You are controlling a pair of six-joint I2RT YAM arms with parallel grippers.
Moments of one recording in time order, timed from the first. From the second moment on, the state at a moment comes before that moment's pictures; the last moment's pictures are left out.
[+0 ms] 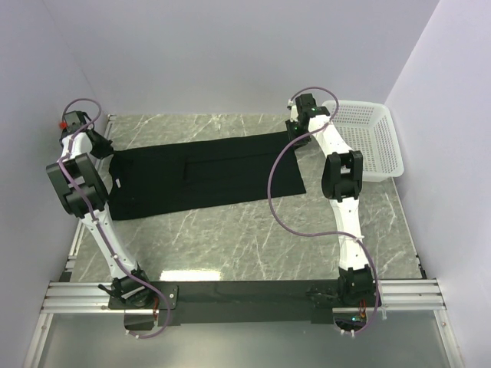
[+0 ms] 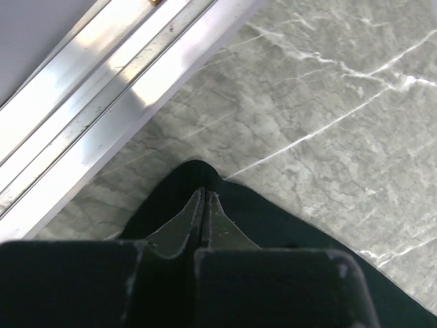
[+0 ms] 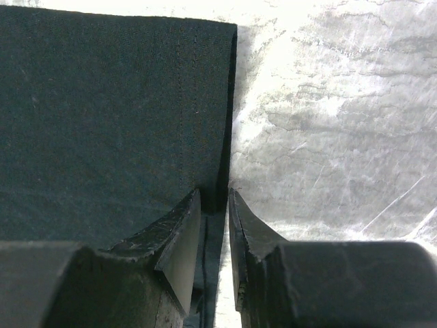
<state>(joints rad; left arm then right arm) 0.45 2.27 1.85 -0.49 0.13 -0.57 0.17 2.60 2.42 -0.92 -0.10 -0.01</state>
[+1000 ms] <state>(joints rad) 0.50 1.76 1.47 -0.49 0.02 -0.47 0.17 2.38 2.17 -0.79 -0.20 -0.18</state>
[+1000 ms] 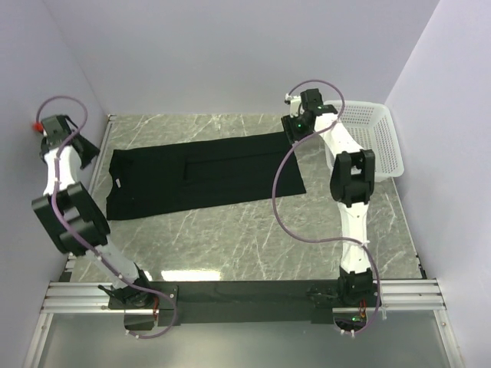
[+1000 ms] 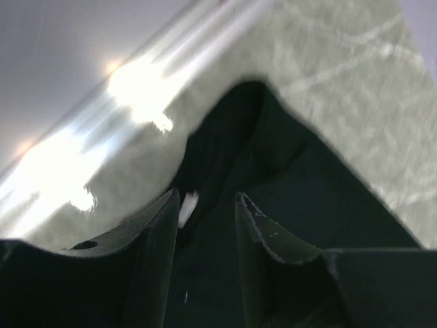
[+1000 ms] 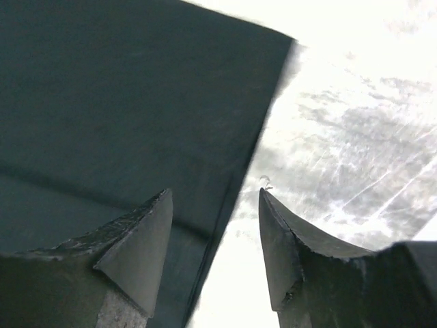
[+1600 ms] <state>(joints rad) 0.57 1.13 0.84 -0.48 0.12 -0.76 0.17 1.78 1.34 -0.97 -0.55 -1.53</state>
